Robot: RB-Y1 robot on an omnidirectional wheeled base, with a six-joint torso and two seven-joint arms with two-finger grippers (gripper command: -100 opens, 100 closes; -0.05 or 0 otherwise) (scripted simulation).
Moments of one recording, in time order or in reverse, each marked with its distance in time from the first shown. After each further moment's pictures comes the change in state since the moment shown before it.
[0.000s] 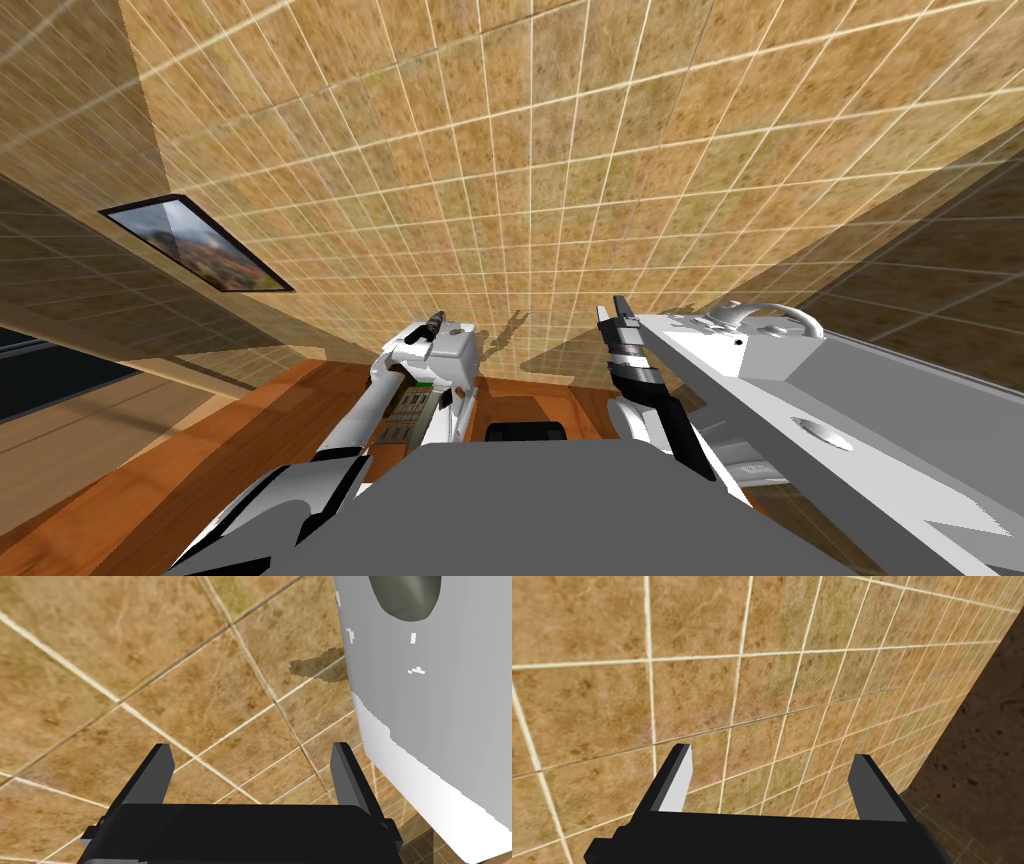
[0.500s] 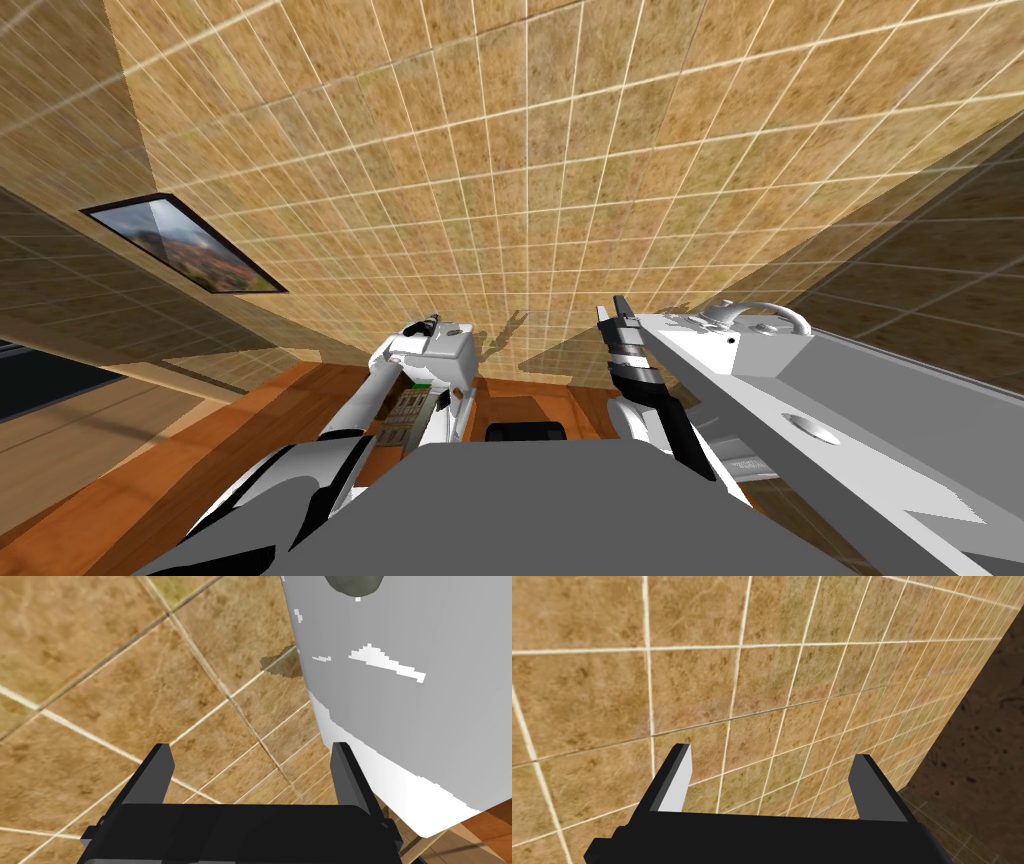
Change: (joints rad) left arm -0.083 0.044 0.006 0.121 0.034 0.140 -0.005; right arm 0.000 0.000 0.000 0.000 0.000 0.000 0.000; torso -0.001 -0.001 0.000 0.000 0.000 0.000
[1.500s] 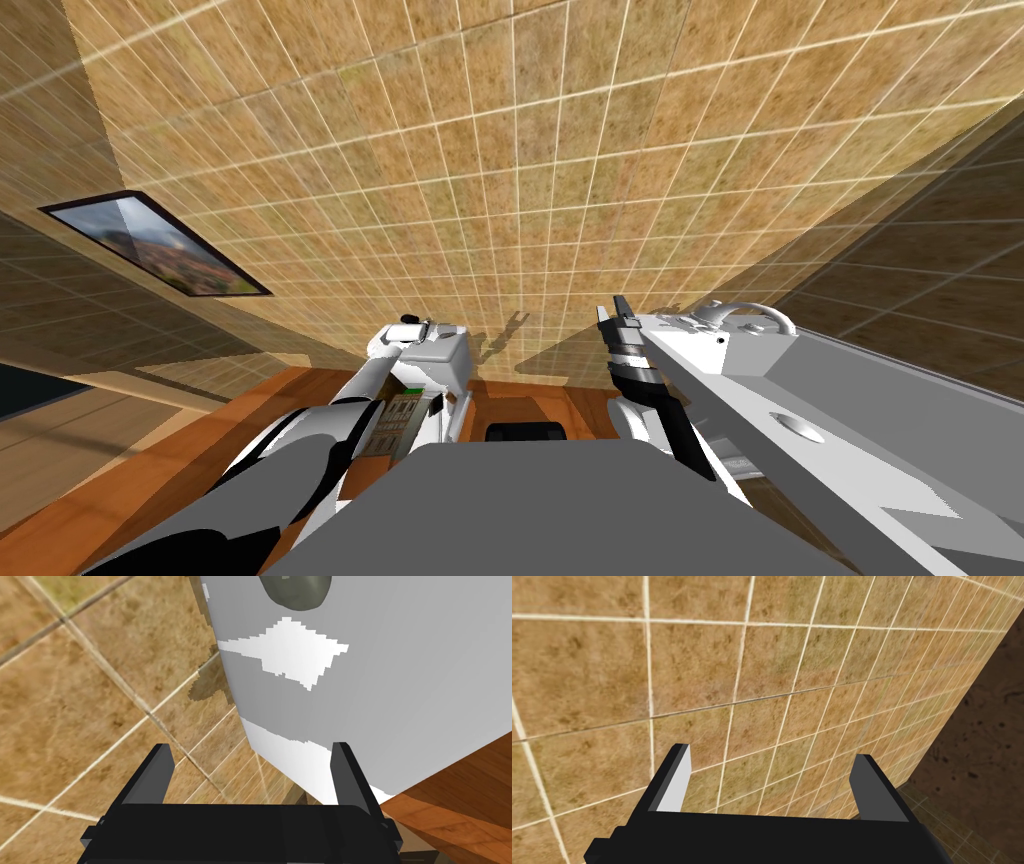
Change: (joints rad) left arm -0.188 0.060 0.013 0.264 0.073 0.264 -0.018; right arm 0.000 0.000 0.000 0.000 0.000 0.000 0.000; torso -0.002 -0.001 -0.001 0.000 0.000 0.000
